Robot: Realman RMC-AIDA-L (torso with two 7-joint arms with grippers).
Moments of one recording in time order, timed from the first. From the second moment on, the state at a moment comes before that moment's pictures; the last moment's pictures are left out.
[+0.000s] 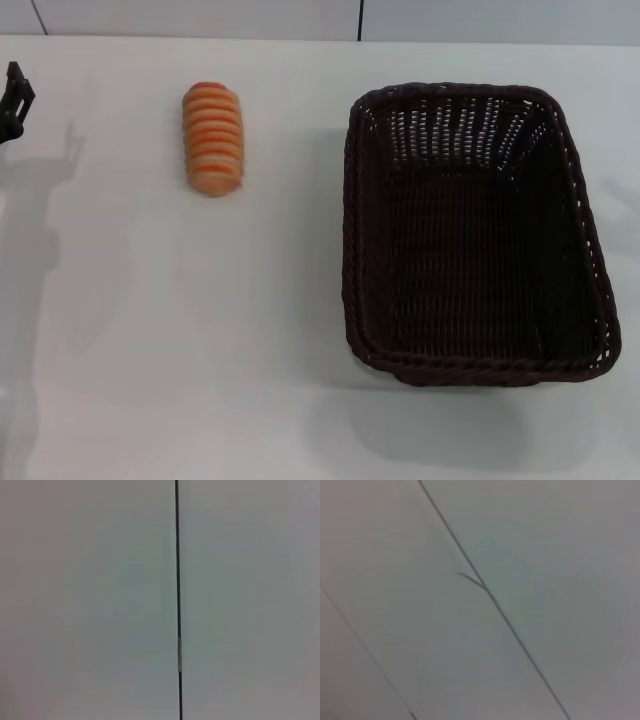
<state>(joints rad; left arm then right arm) -0.41 -2.07 -1.35 -0.25 2.51 0.99 0.00 -0.30 2.08 -1.24 -1.85 -1.45 -1.05 2.38</state>
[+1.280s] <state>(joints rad) -0.42 -2.07 -1.34 -0.25 2.51 0.96 0.00 0.17 2.05 -1.09 -1.15 -1.83 -1.24 2.36</state>
